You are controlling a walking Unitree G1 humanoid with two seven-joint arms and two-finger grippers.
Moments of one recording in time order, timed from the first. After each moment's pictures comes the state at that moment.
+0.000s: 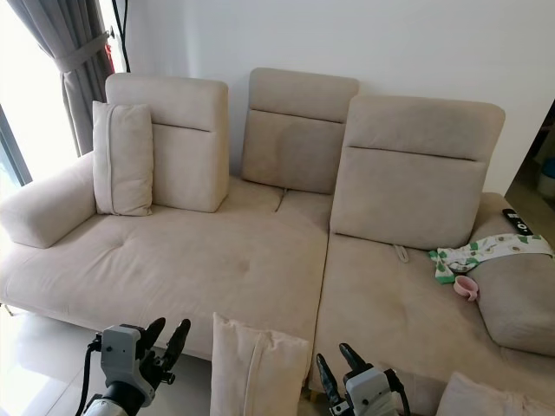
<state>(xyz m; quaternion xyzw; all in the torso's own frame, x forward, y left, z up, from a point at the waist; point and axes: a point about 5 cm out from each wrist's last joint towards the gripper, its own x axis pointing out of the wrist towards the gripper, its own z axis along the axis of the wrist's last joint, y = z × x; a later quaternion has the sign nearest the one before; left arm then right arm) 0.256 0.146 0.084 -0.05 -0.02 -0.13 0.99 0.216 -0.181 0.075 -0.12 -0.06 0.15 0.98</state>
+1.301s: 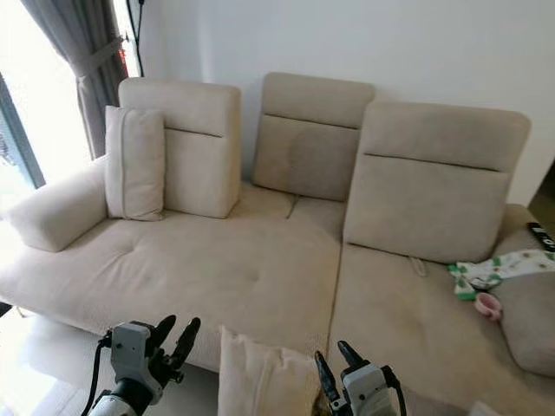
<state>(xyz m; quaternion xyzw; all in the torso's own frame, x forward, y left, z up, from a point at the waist) 0.259 0.139 0.088 -0.05 -0.03 -0.15 0.99 0.223 -0.179 0.072 -0.12 -0.06 0.15 0.98</state>
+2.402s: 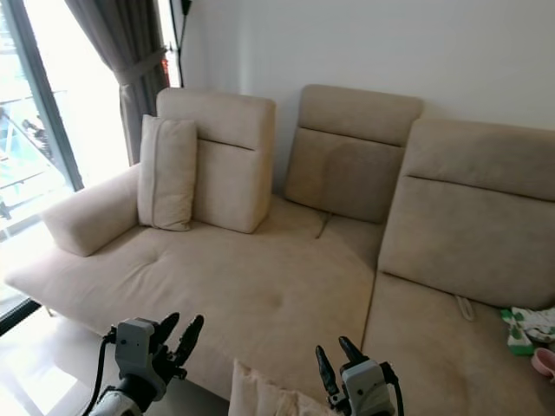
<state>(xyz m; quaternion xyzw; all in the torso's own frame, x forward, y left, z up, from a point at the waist) 0.267 0.137 0.086 -0.05 -0.02 -0.15 0.99 0.229 -0.176 0.072 -0.13 -0.07 0.13 0.98</state>
